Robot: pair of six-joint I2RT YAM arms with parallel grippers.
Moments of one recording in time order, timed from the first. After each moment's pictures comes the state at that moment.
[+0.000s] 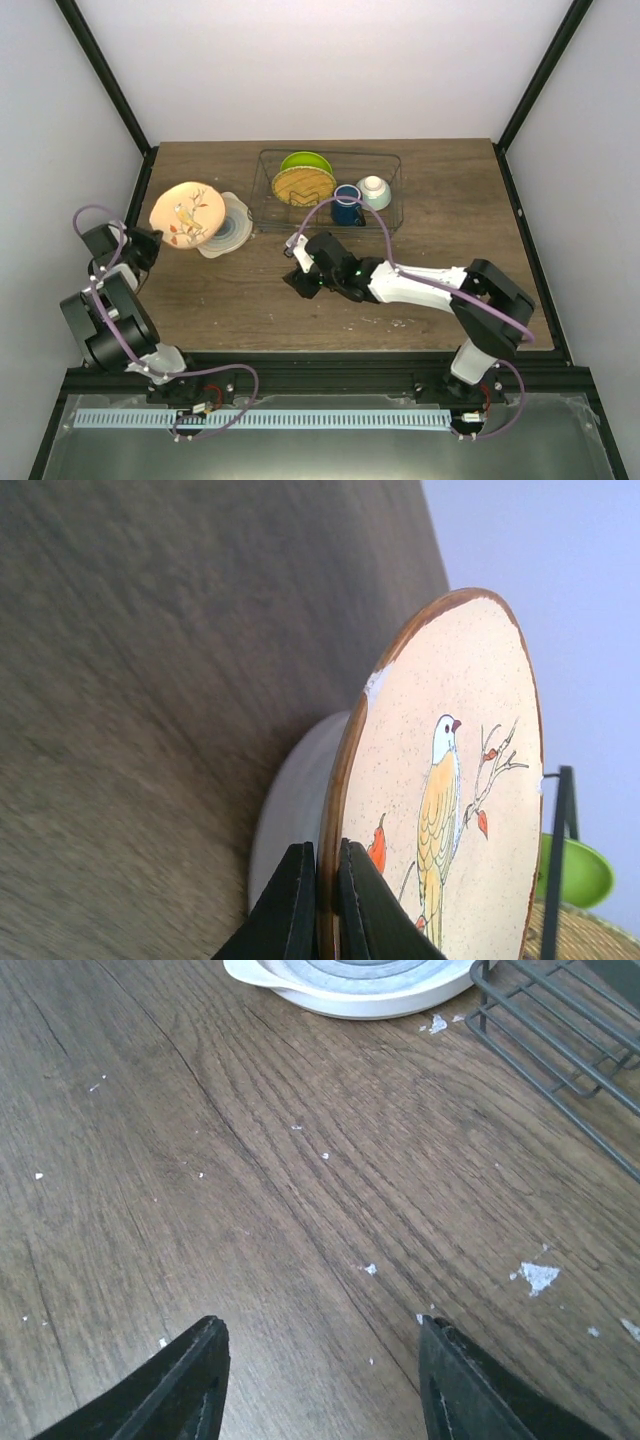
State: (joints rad) left arm 0.58 1.49 0.64 0.17 0.64 -0.79; right arm 0.97 1.62 0.94 0.01 -0.07 0.09
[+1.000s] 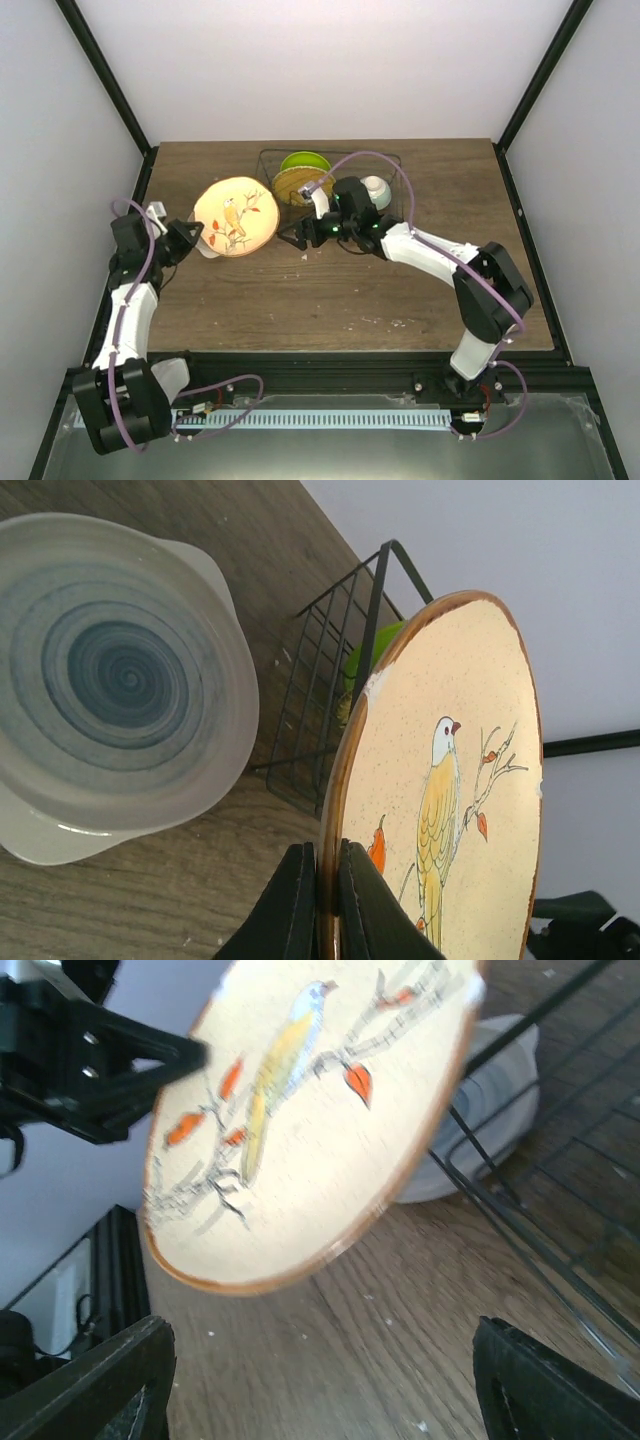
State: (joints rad) left arm 0.27 1.04 0.64 -0.16 0.66 -0.71; right arm 0.69 1.70 1.16 0.05 -0.58 0.29
